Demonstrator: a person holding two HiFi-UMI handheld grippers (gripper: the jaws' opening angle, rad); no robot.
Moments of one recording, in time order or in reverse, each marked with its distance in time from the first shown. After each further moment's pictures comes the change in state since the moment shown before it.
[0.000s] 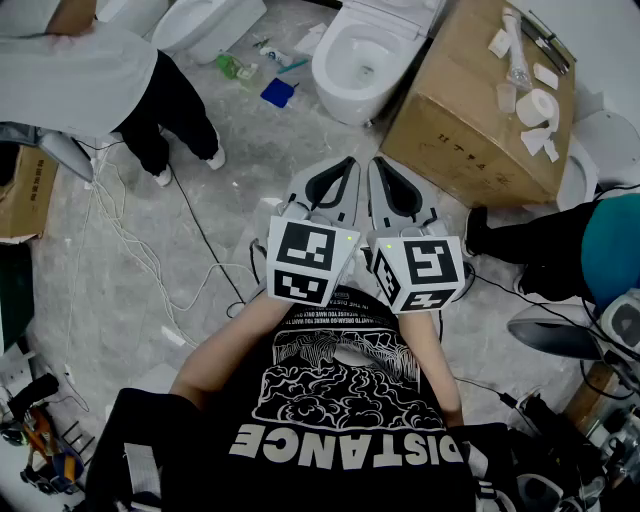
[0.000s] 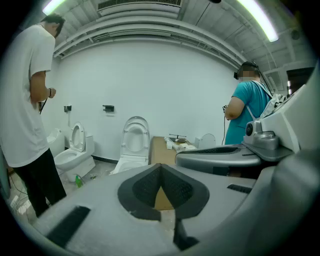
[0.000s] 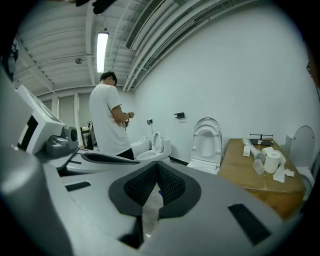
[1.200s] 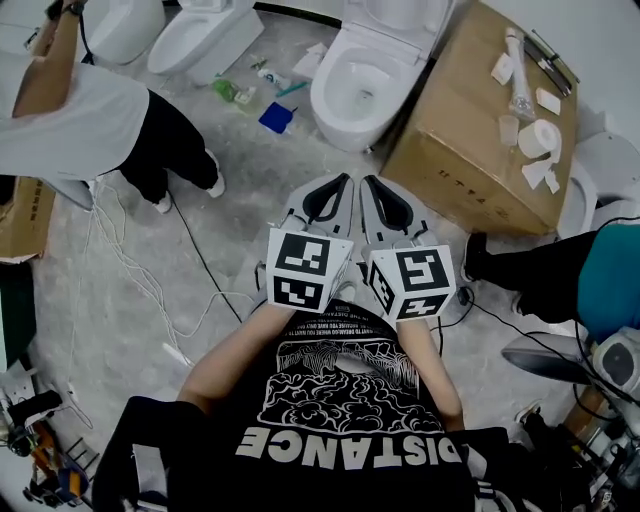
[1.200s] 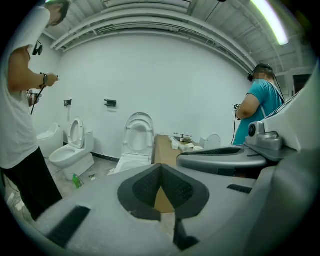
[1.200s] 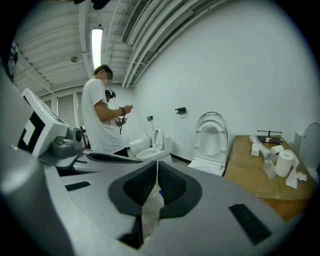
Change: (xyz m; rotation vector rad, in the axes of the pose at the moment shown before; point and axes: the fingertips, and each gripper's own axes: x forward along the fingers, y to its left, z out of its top) left arm 0.067 0.053 0.009 -0.047 0.033 -0.006; right arm 0.077 -0.027 0.006 0.015 0.050 0.025
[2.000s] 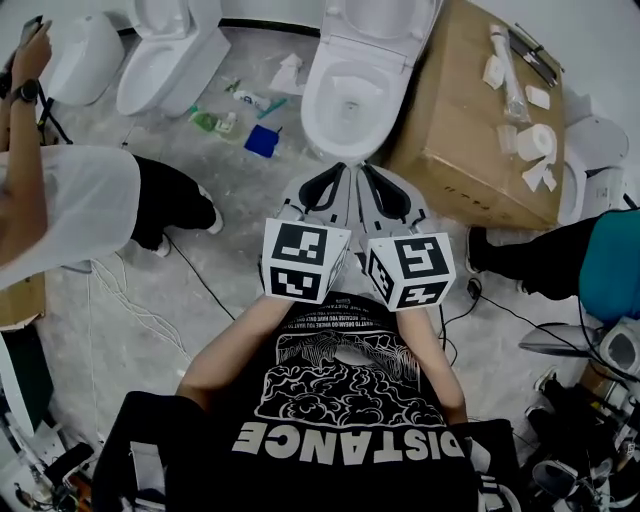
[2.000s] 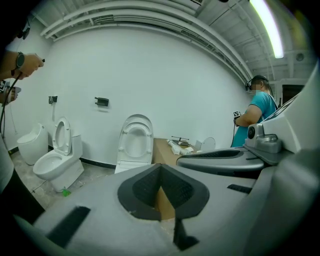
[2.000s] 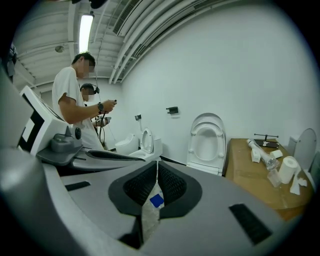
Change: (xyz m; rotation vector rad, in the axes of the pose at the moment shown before) left arm 0.070 0.108 0.062 0.026 0.000 -0.144; right arm 0.126 -0.013 0.056 0.024 0.010 -0.149
